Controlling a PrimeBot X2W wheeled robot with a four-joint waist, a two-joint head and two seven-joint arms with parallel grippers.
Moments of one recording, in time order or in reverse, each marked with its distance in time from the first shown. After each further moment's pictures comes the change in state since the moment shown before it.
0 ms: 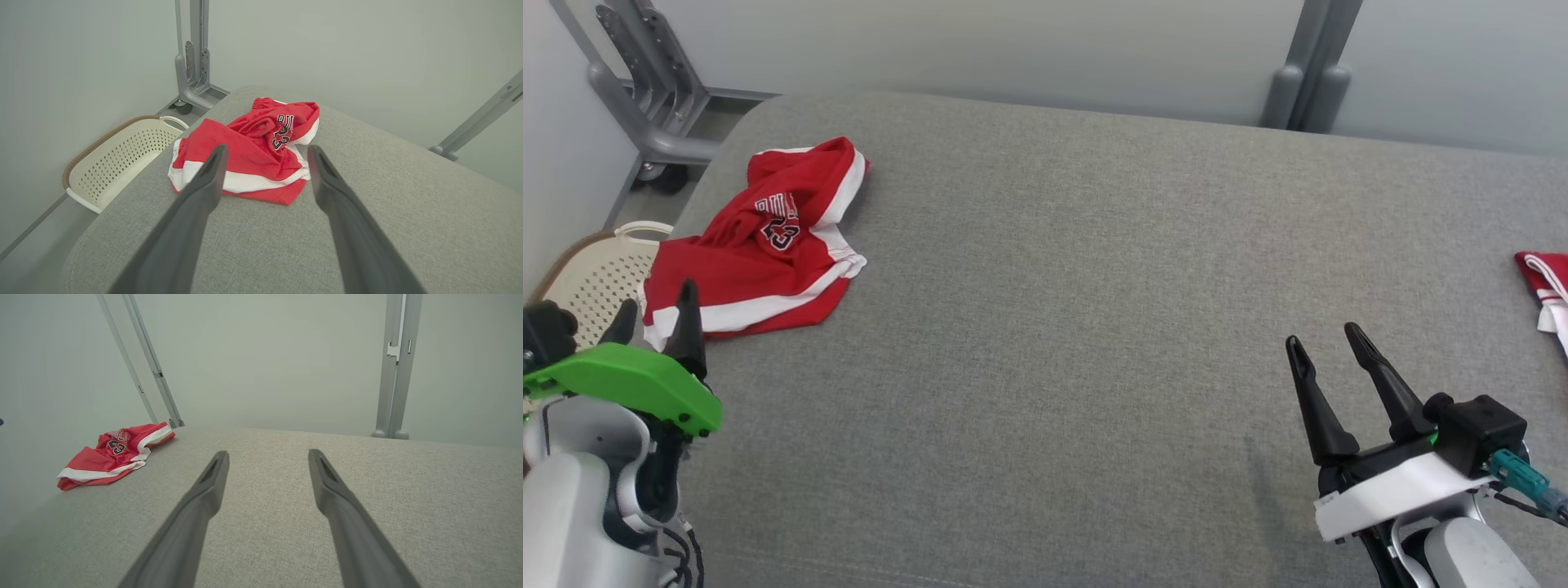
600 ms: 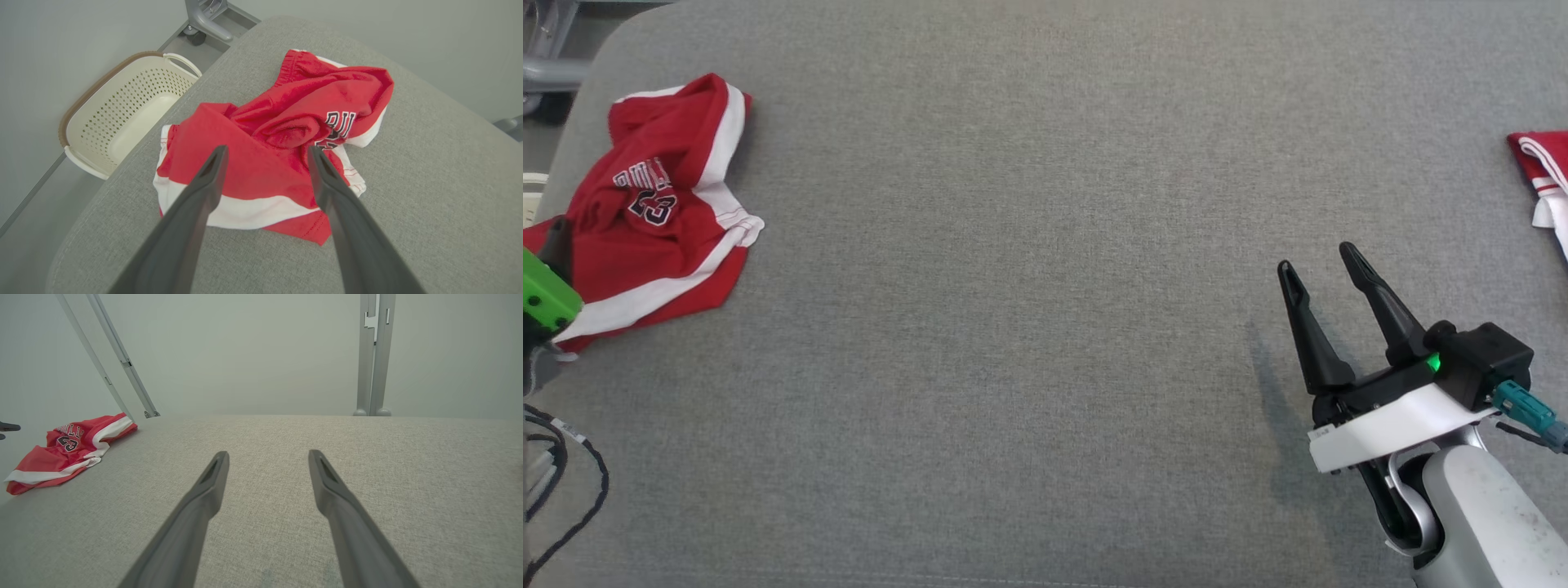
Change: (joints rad) left arm -0.374 0.110 0.050 0.425 -0.118 -0.059 0.237; right arm -0.148 -0.044 0.045 -0.004 0.012 0.000 0.000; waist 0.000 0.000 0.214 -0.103
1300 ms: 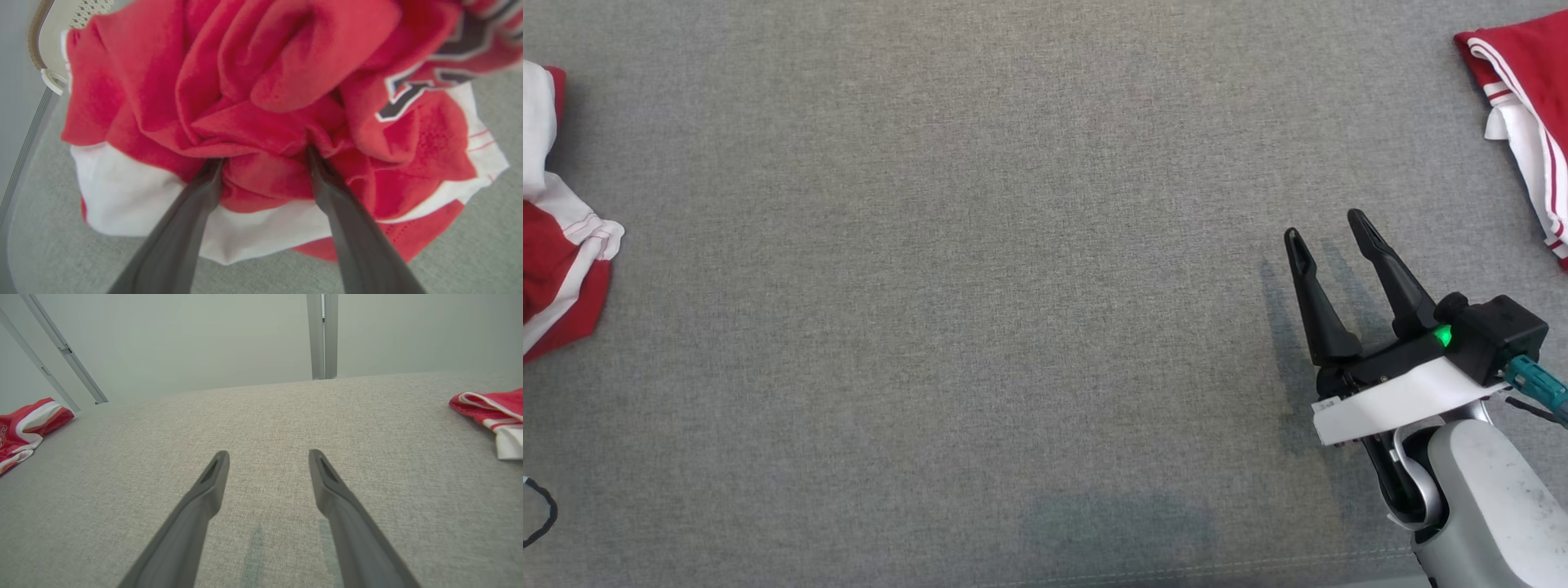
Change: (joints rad) left arm -0.111 0.076 -0.026 0.300 -0.014 -0.023 0.192; right arm -0.059 -0.003 -0.006 -0.001 0.008 0.000 0.000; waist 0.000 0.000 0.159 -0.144
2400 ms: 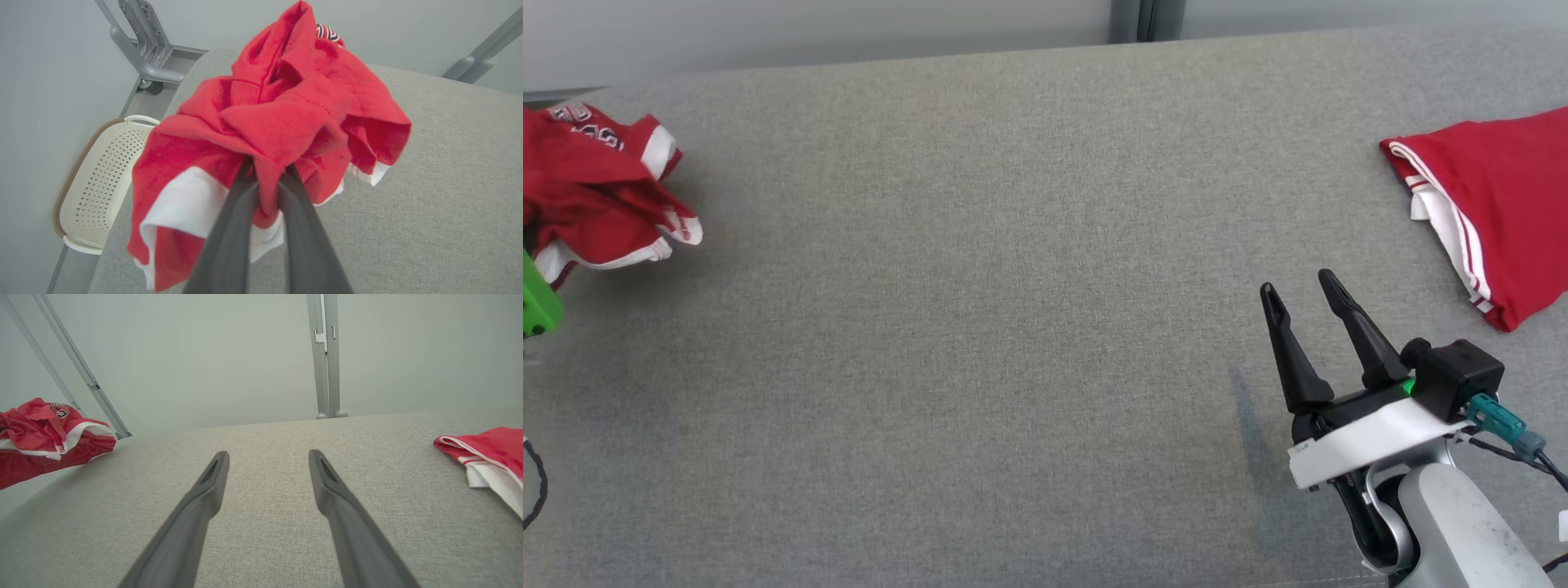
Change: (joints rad) left arm 0.034 0.028 -0.112 -0.215 0.094 -0.118 -0.171; right arm 0.061 0.062 0.010 0.066 0.018 0.000 0.000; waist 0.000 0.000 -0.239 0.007
